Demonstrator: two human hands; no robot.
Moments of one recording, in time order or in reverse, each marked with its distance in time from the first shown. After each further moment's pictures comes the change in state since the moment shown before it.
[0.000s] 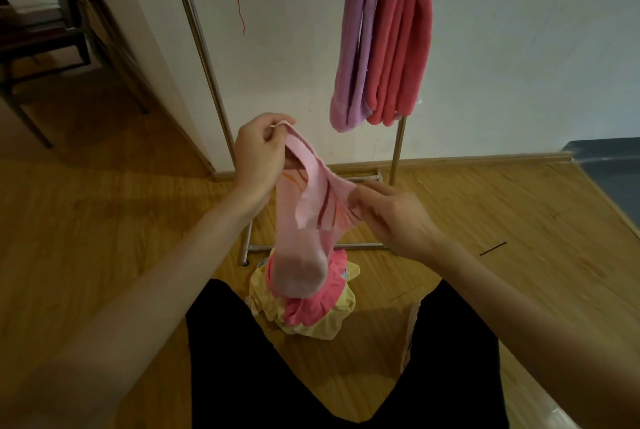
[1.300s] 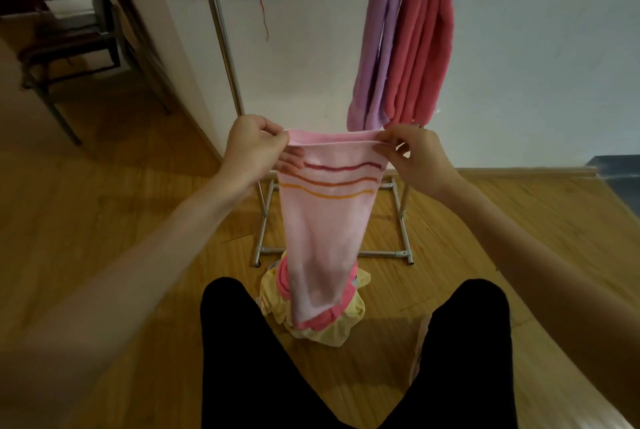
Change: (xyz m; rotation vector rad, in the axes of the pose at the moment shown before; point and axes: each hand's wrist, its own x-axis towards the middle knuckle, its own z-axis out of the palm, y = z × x) left_hand 0.007 0.014 -0.037 -0.001 -0.150 -0.146; right_hand 0.067 0.038 -0.028 0.122 0.143 0.237
